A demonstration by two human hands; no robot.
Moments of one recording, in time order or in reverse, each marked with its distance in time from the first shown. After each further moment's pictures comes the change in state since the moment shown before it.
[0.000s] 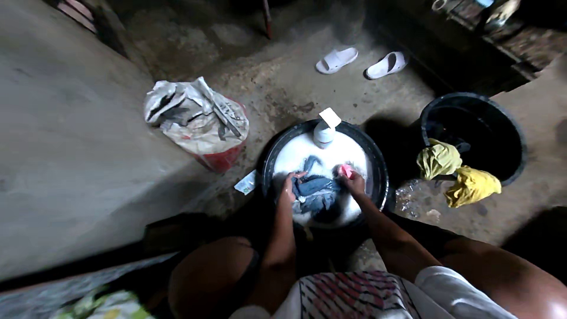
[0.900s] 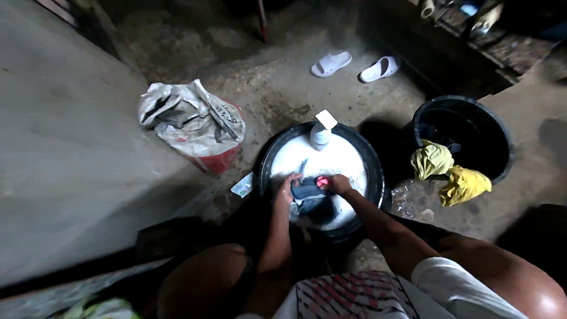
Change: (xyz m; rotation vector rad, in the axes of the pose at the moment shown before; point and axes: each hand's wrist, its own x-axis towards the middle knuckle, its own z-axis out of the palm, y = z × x) left_hand -0.005 0.011 0.002 0.139 -0.066 0.041; right_hand -0.013 -0.065 0.007 -0.703 -0.407 -0.279
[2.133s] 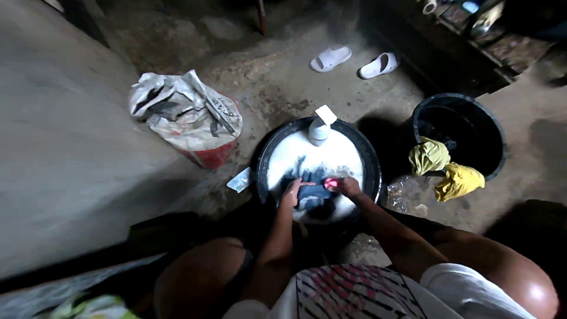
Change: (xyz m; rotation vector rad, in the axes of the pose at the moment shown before) left_hand 0.011 -0.052 0.011 0.134 -0.077 -0.153; right_hand -0.029 0.030 0.015 0.081 0.014 0.077
